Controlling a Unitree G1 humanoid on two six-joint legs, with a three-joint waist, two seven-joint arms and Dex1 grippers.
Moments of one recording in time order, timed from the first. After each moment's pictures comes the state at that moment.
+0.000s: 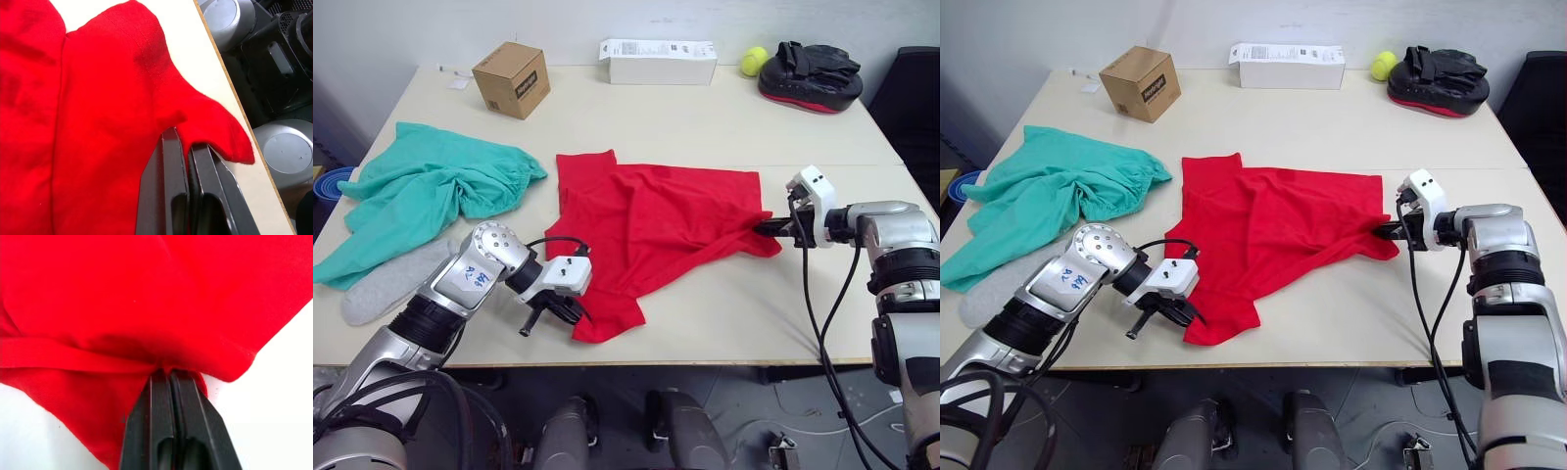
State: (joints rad) left arm -0.68 0.77 -0.47 0.09 -0.14 0.33 -1.50; right arm -0.97 -0.73 0.06 0.92 0.07 0.50 1.18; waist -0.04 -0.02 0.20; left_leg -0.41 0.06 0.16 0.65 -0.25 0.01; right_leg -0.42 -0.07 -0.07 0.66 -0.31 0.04
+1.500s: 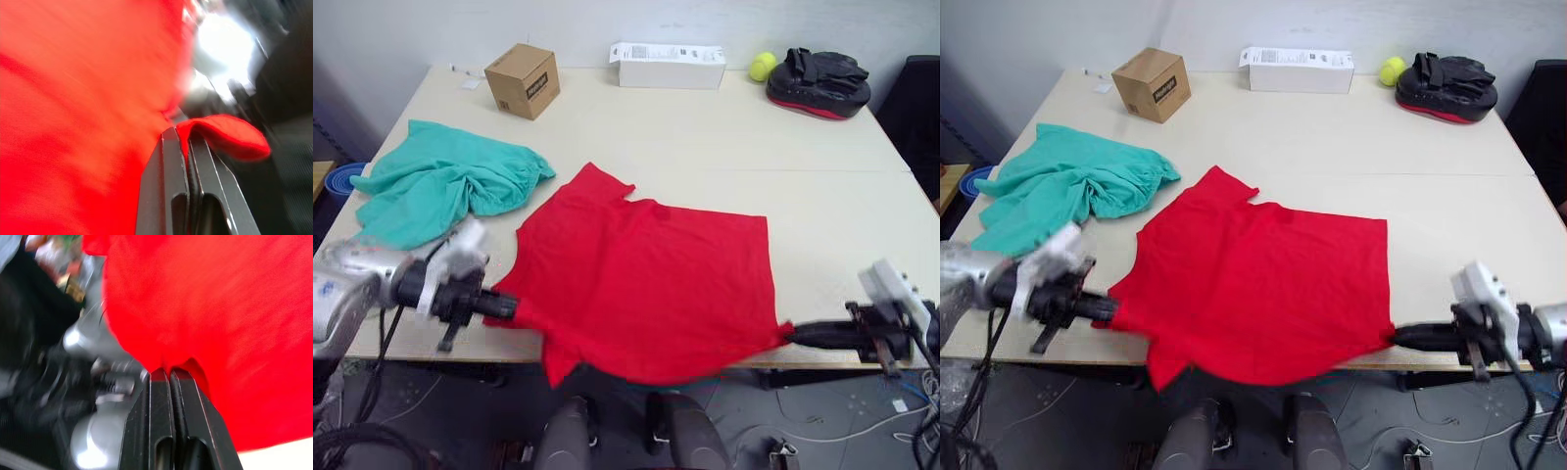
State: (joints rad) left arm -0.40 1.06 0.03 -0.13 -0.68 0.86 -1.33; right arm 0.05 -1.09 -0.34 -0.20 0.75 0.63 1.42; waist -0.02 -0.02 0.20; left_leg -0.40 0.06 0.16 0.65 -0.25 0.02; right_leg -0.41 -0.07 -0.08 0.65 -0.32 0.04
